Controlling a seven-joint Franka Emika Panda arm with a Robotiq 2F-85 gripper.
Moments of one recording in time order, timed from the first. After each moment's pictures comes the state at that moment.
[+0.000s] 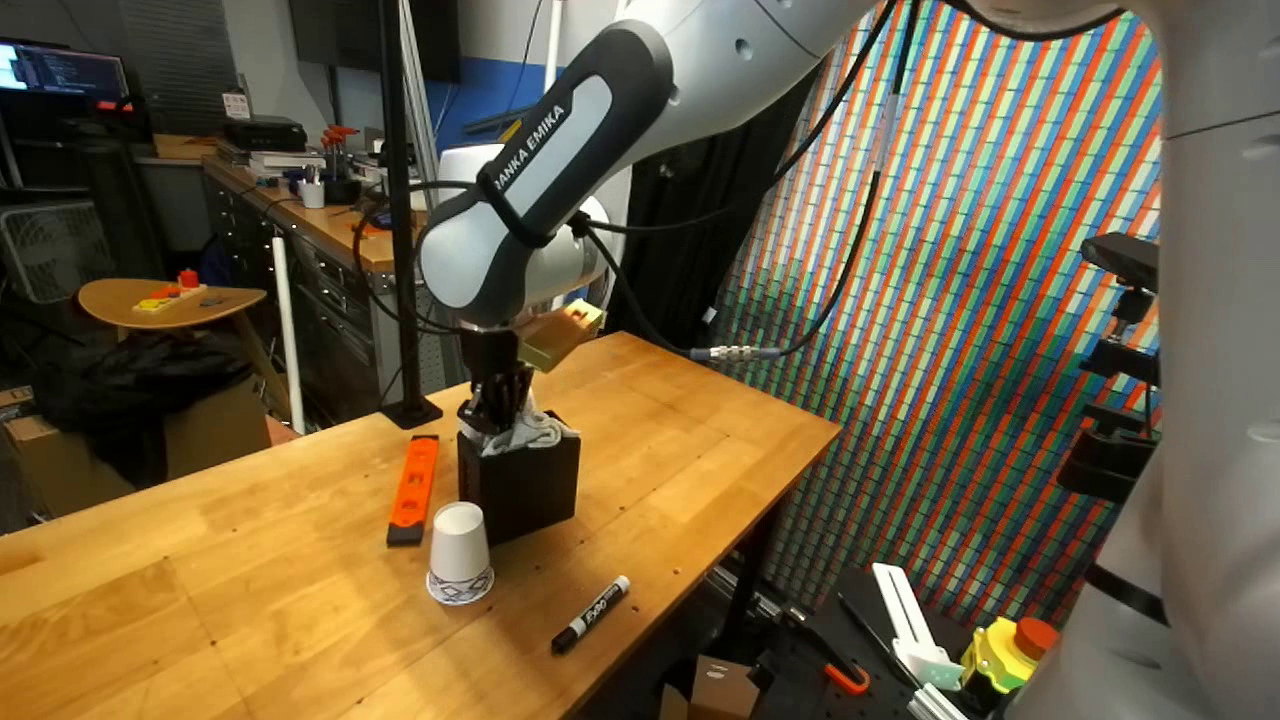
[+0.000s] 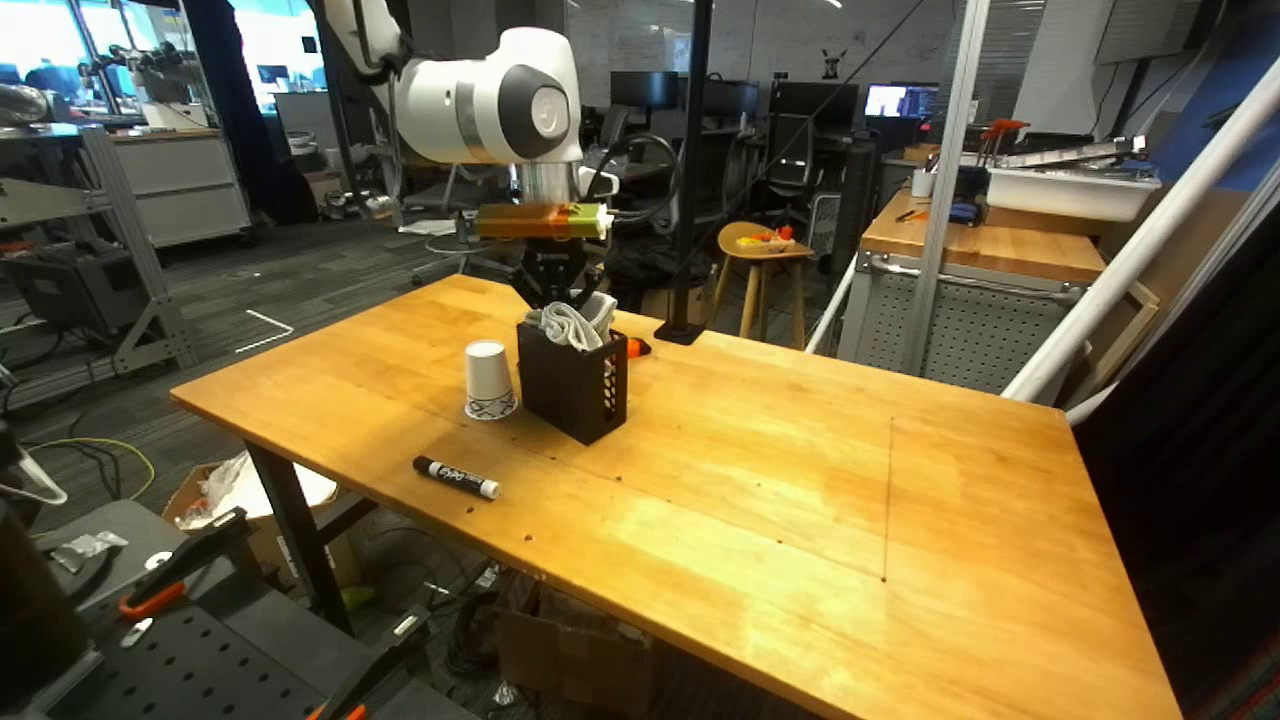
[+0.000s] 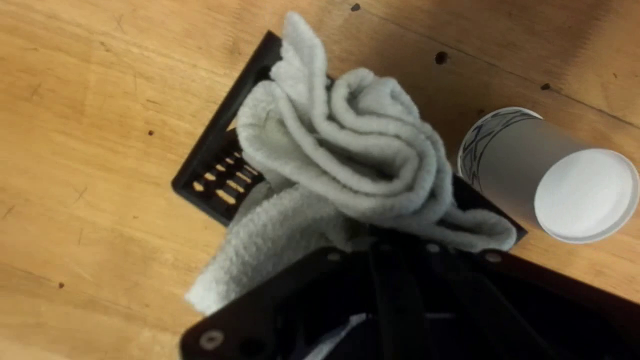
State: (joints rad) arm 0.01 0.39 0.05 -2.04 -0.15 2.40 -0.24
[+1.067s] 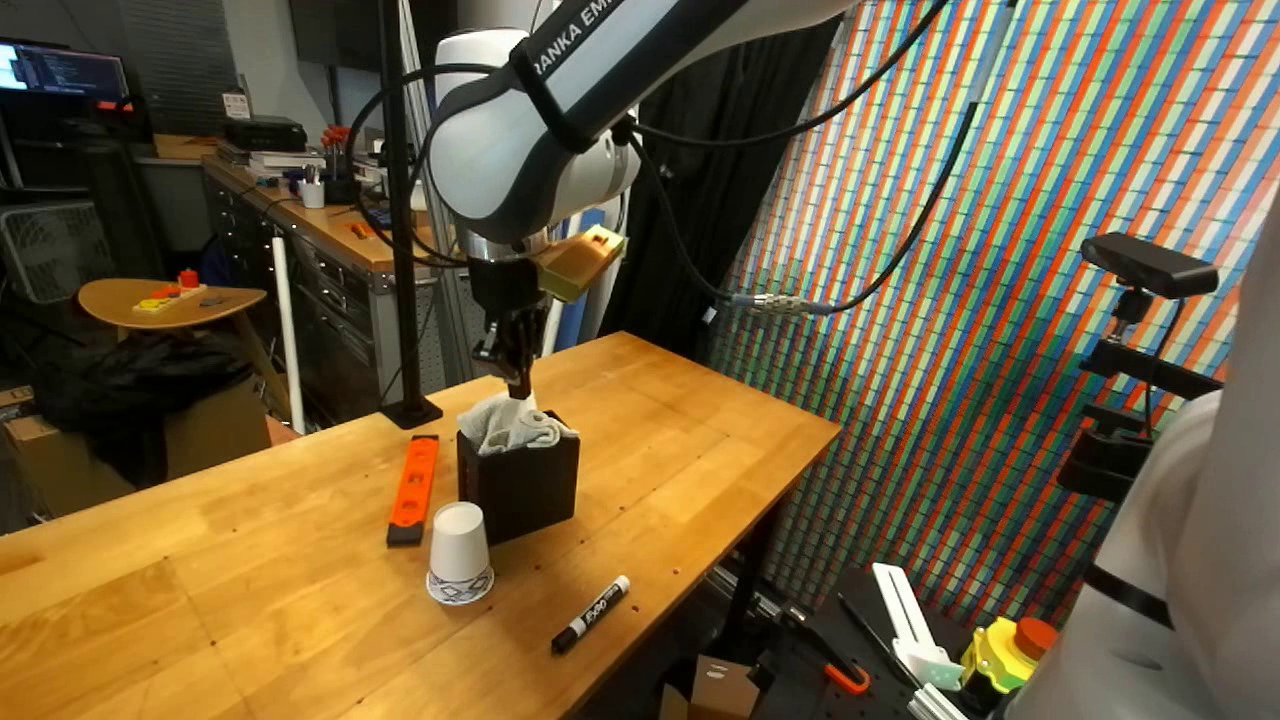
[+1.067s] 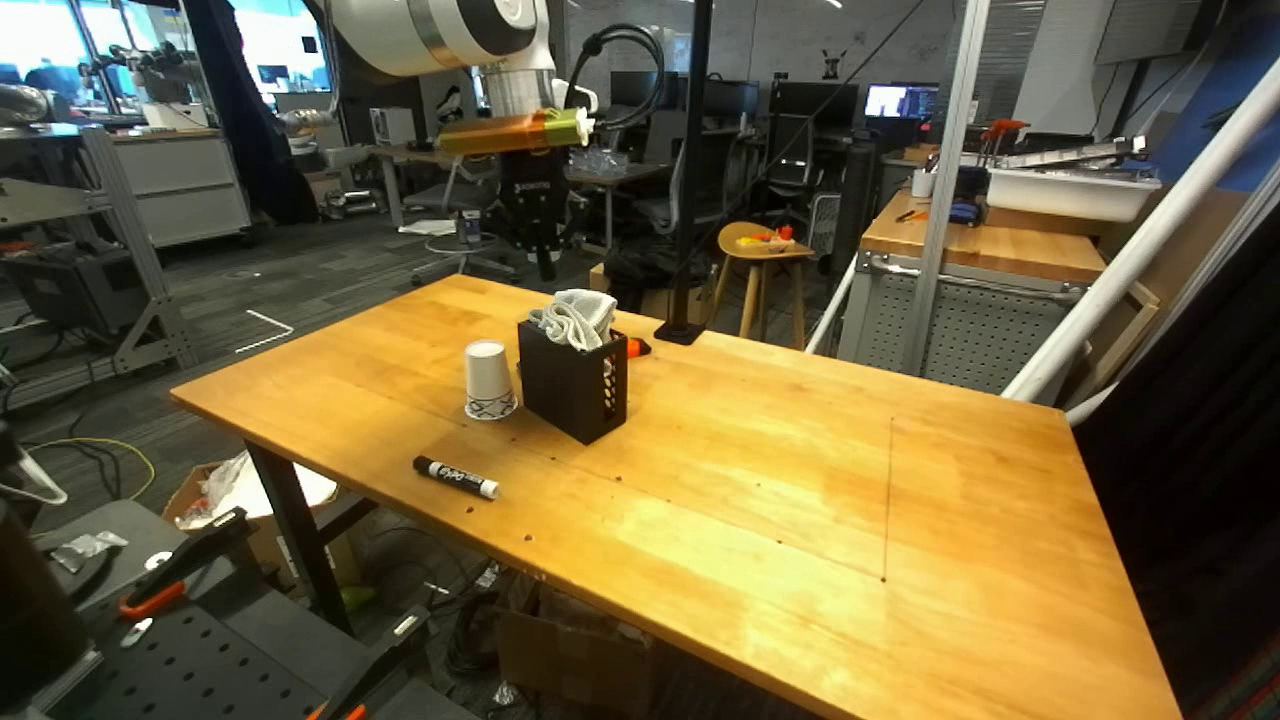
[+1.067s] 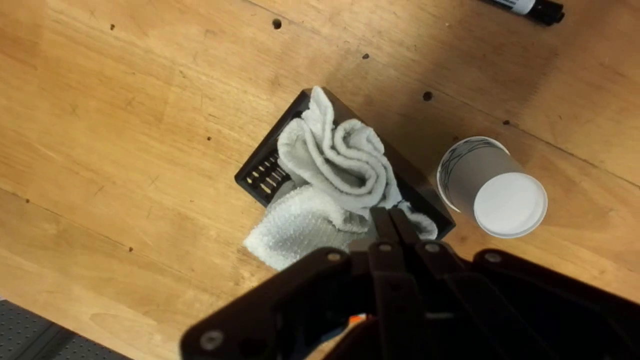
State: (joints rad) arm 0.04 0.17 0.05 -2.12 -0.22 2.27 -0.23
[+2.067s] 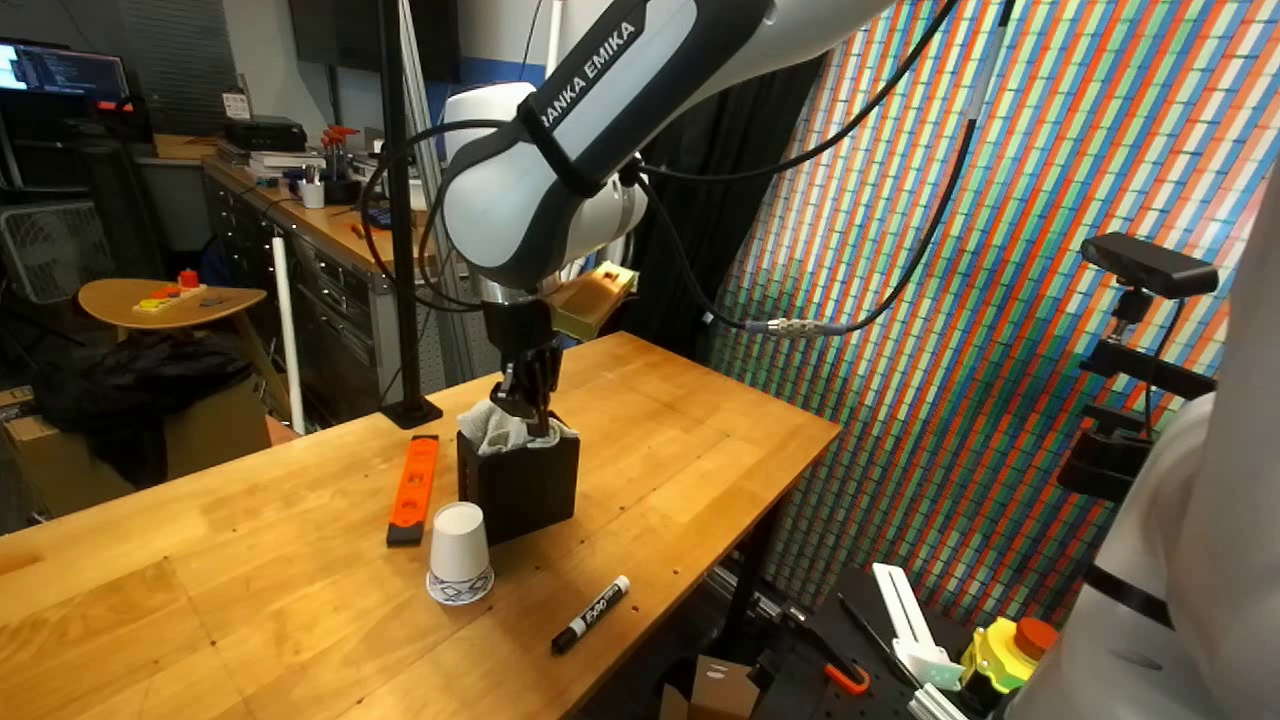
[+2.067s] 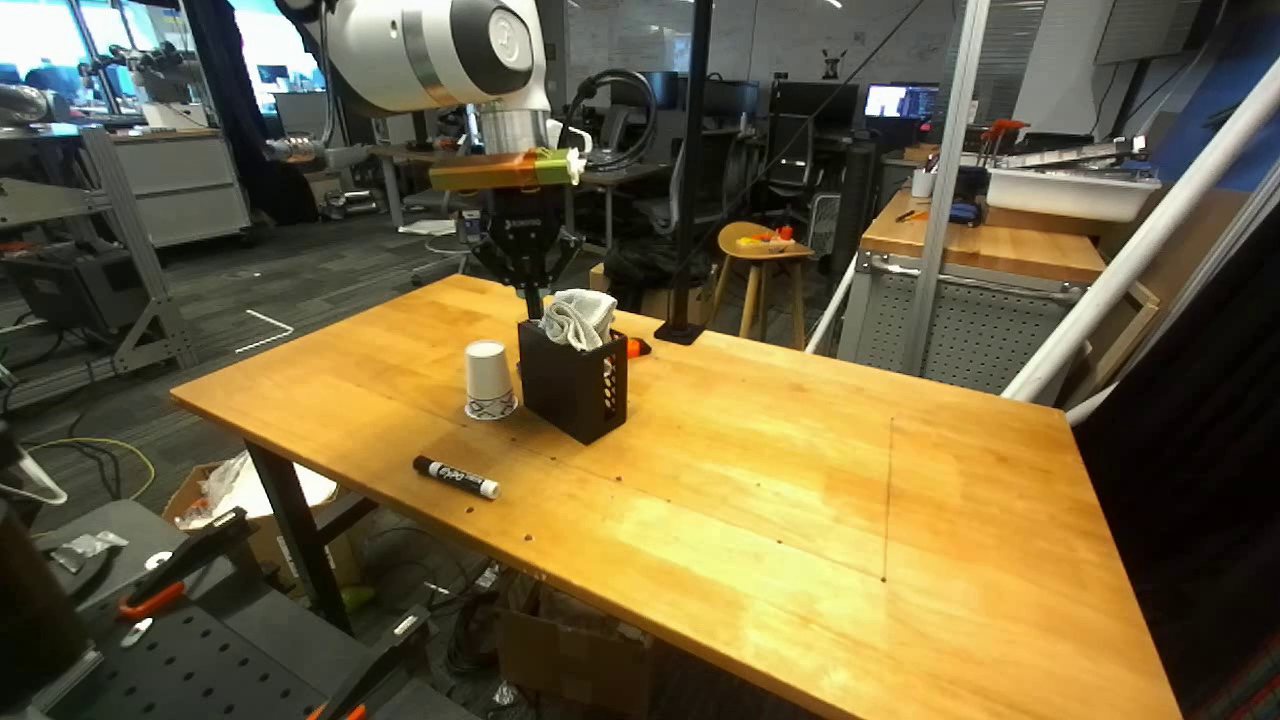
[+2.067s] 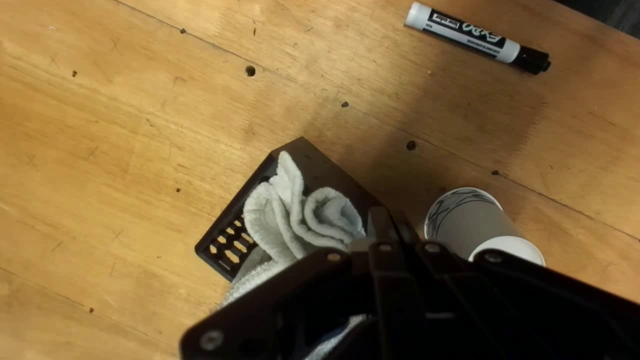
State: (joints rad) arm 0.03 0.19 0.05 -2.18 -0.22 2.28 -0.22
